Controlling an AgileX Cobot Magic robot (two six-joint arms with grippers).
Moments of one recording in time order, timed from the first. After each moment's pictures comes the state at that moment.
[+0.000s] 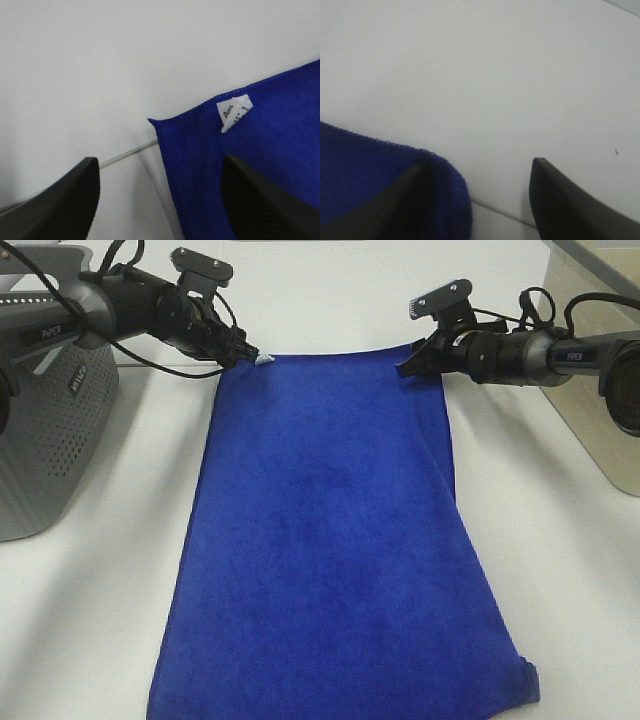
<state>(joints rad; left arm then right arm) -0.27 2.67 -2.30 0.23 0.36 -0.08 0.13 2.70 -2.06 0.18 -0.22 -0.47</state>
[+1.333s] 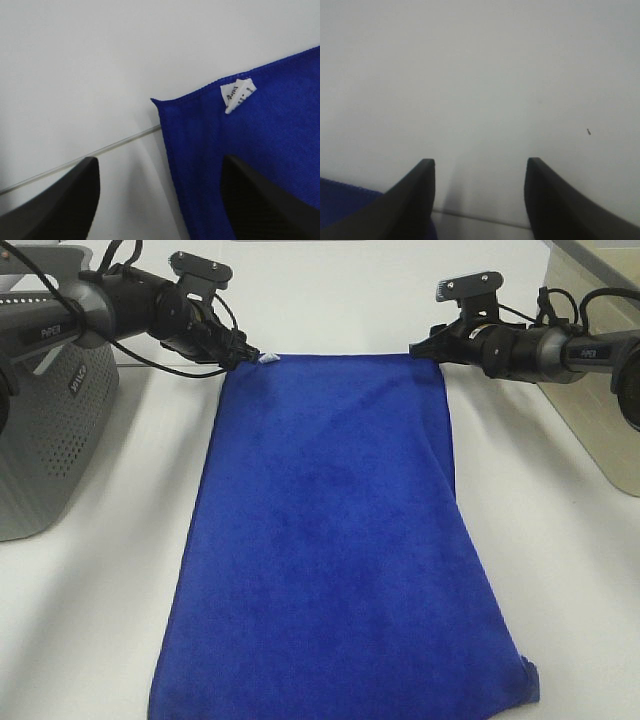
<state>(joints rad) -0.27 2.66 -2.30 0.19 0.39 -0.08 0.10 2.71 -2.07 0.22 -0.24 -0.31</state>
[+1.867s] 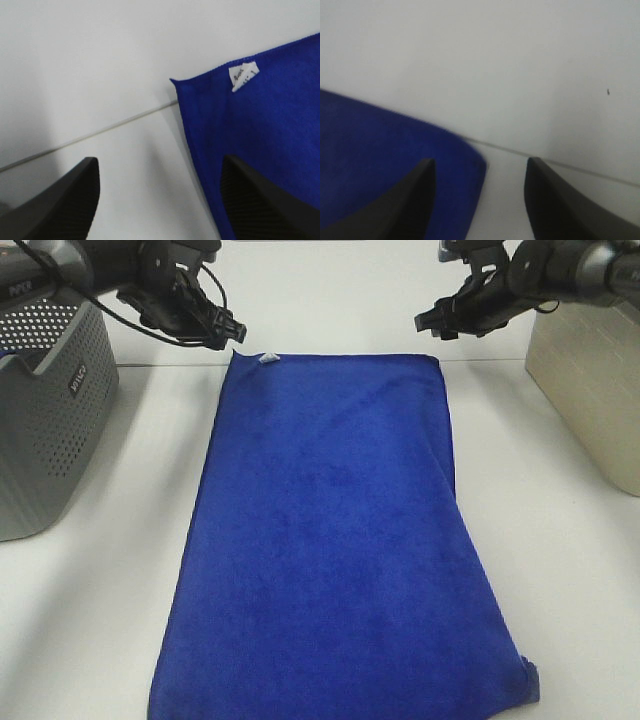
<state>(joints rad) -0.27 2.54 -2.30 0.18 0.64 -0.06 0.10 2.47 -2.06 0.21 0.36 -0.31</state>
